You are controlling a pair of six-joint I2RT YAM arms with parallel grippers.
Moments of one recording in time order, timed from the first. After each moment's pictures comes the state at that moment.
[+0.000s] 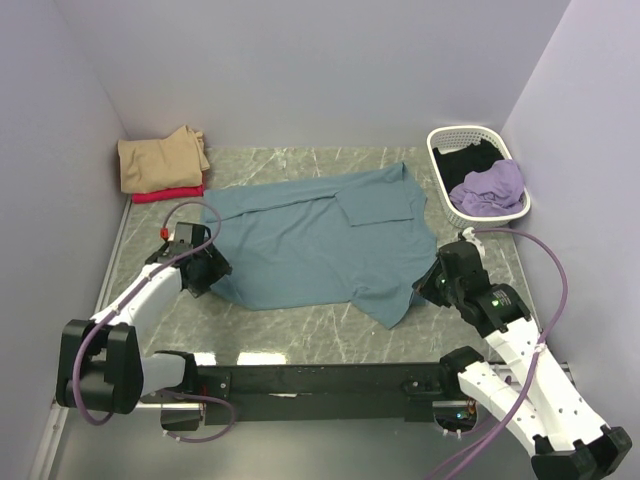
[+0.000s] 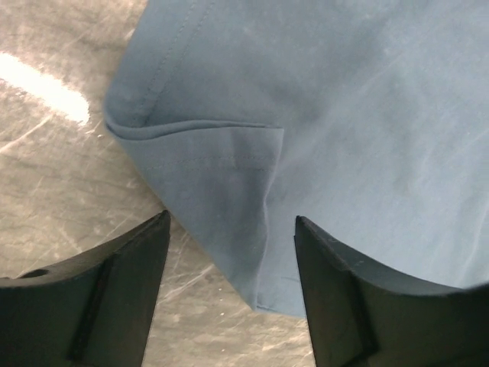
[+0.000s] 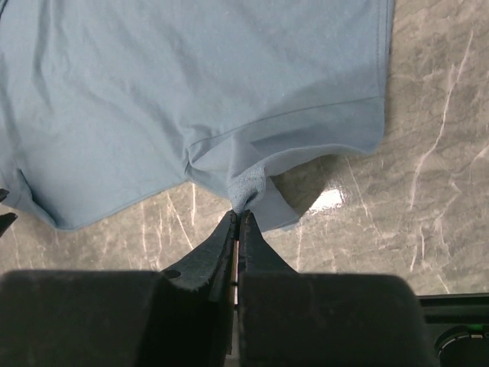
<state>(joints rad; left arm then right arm) -0.12 1.21 0.65 -0.50 -0.07 -0.81 0.39 0.69 0.74 -0.89 0.13 0.84</state>
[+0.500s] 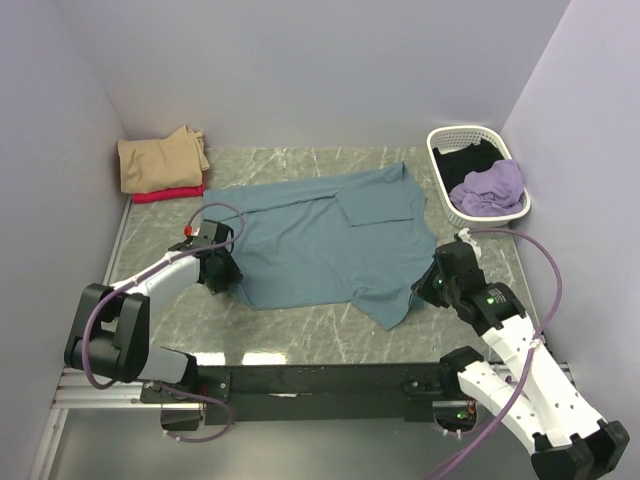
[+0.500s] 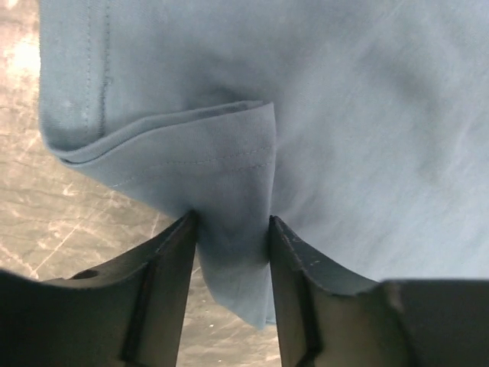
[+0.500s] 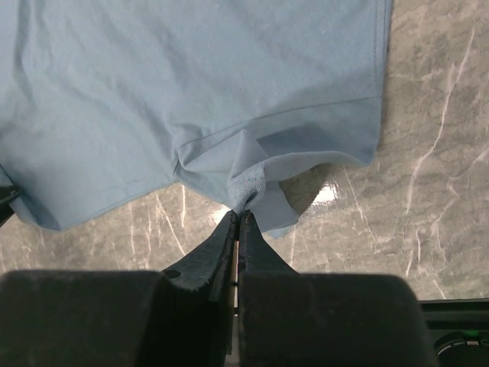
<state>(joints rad) -0.26 1.39 0.70 -0.47 -0.11 -0.81 0.39 0.71 0.71 -0.86 0.13 0.82</state>
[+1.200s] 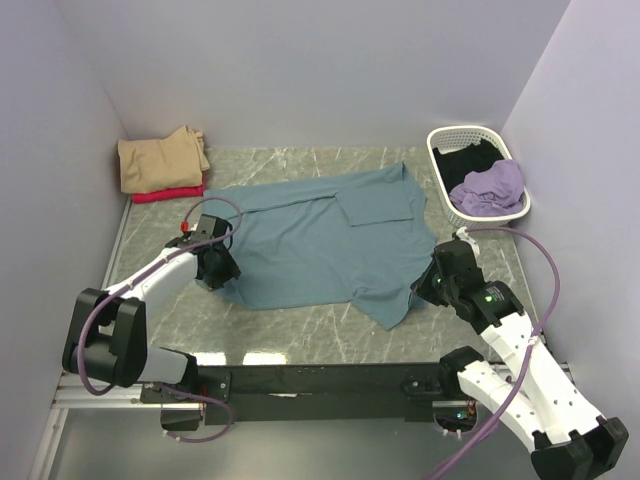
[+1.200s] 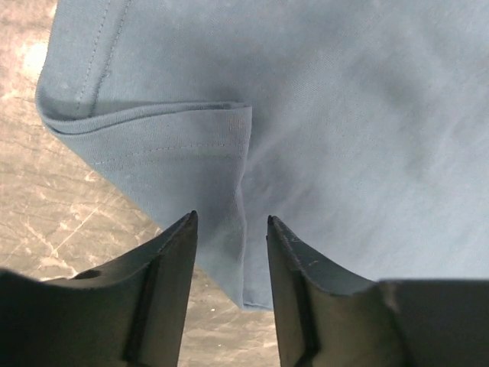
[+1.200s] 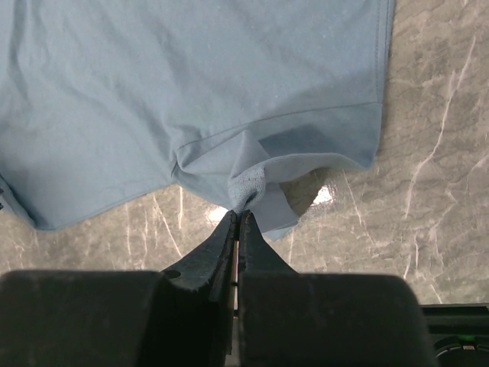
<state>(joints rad) -0.26 1.36 0.76 -0.56 -0.14 -0.82 0.39 0.73 0.71 -0.84 0.13 0.80</state>
